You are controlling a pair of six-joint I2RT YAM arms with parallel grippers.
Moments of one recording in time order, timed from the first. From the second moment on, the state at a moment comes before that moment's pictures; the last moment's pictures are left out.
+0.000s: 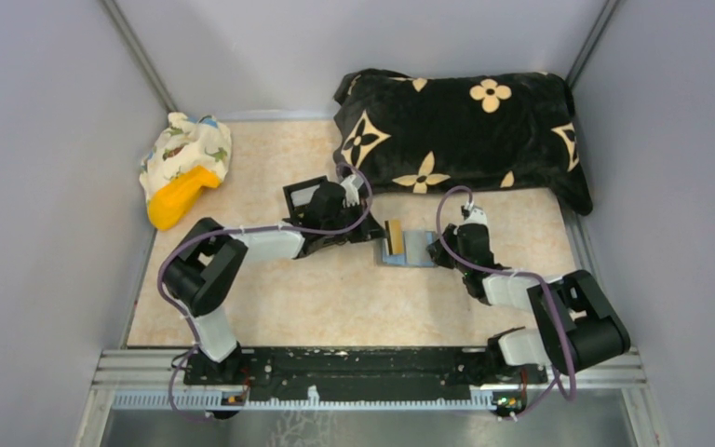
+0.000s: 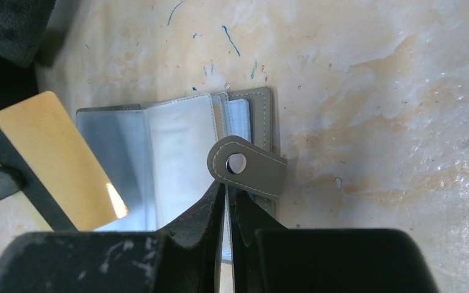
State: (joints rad) left arm -0.70 1.81 0.93 0.36 0.36 -0.77; right arm 0.34 1.33 0.29 0.47 -0.03 0.62
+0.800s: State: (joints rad) left arm -0.57 1.79 0.80 0.94 0.82 -1.03; right arm 0.34 1.03 0.25 0.50 -0.35 0.56
